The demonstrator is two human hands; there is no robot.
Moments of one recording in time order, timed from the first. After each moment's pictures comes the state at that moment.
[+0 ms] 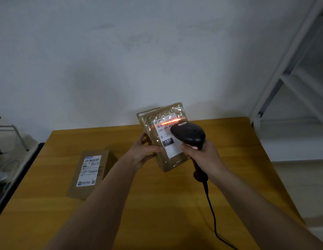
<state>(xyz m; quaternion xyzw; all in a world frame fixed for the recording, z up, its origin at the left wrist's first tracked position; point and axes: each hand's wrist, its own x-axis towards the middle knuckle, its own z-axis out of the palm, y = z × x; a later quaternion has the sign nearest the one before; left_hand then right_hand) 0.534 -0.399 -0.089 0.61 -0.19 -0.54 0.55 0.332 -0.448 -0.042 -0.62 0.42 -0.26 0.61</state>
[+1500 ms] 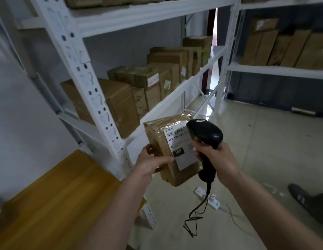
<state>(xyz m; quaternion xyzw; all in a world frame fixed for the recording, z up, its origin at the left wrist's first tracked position) -0.056 -0.387 -0.039 0.51 -0.50 -0.64 0.27 -0.215 -0.268 0.002 -0.27 0.60 -0.63 0.41</state>
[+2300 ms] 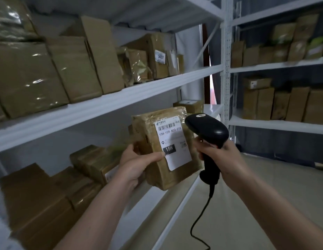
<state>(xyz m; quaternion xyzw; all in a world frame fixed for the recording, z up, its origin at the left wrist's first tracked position) -0.262 -0.540 0.130 0.45 -0.58 -0.52 0.43 -0.450 -0.432 0.124 -0.42 0.51 -0.68 0.32</state>
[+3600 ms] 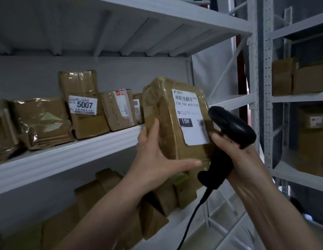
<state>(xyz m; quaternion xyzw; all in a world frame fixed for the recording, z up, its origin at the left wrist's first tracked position) -0.621 -0.697 0.245 0.48 -0.75 -0.22 0.39 -0.803 -0.688 0.205 -0.40 0.28 -0.76 0.44</state>
